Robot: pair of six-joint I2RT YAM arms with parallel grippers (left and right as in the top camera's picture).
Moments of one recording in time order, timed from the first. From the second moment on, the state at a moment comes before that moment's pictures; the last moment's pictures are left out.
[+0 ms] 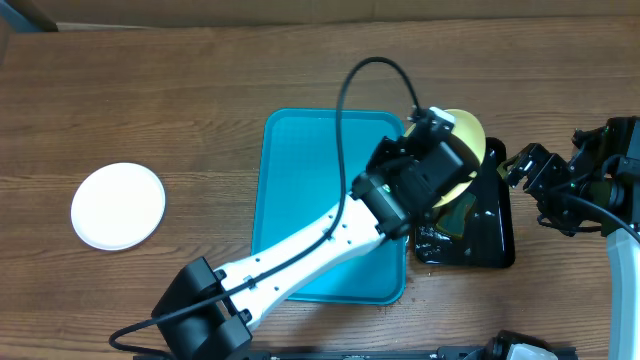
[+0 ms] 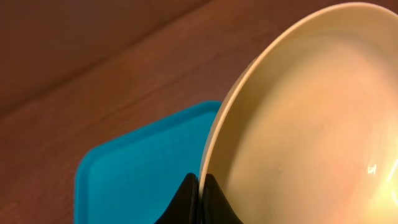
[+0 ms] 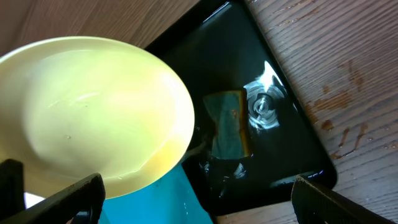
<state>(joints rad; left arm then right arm) -0.98 1.81 1.55 -0.57 -0.68 -0.25 -0.27 1.21 1.21 -1.18 -0.35 0.42</state>
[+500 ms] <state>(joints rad) -1.07 1.81 1.55 -0.40 -0.95 0.06 -0.27 1.21 1.21 -1.18 -0.35 0.42</state>
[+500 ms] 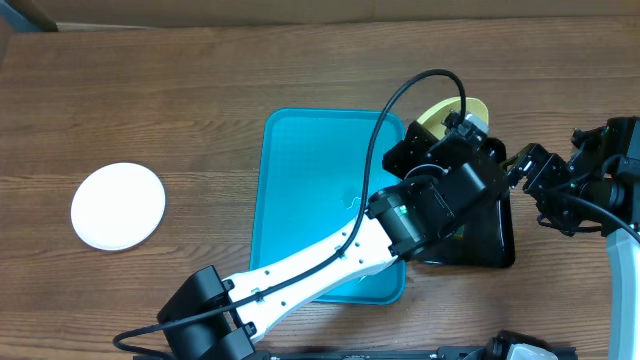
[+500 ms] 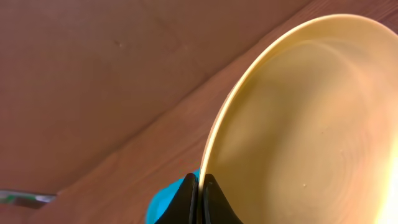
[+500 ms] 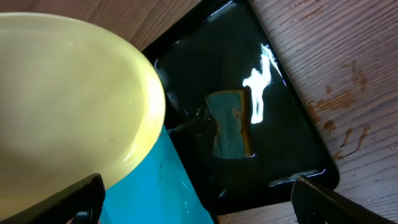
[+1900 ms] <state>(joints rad) -1.13 1.84 1.55 -0.19 -1.05 0.41 -0.27 1.21 1.21 -1.20 -0.35 0.41</state>
